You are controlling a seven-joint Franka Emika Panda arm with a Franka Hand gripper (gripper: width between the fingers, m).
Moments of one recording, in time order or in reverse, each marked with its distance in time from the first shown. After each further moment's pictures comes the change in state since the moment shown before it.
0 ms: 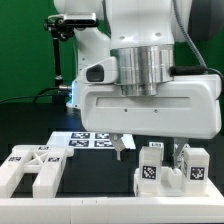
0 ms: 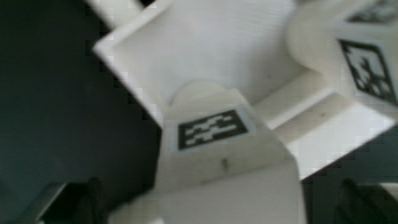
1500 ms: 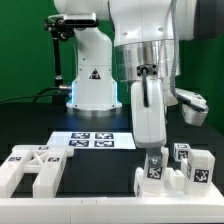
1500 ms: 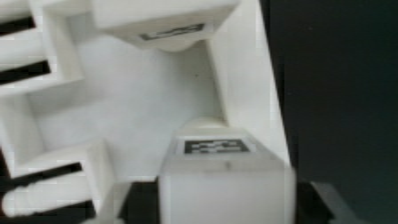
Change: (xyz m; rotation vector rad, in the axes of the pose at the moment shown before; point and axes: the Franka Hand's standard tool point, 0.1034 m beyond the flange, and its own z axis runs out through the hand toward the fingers) arm 0.003 -0.006 -0.004 0.061 -0.027 1.364
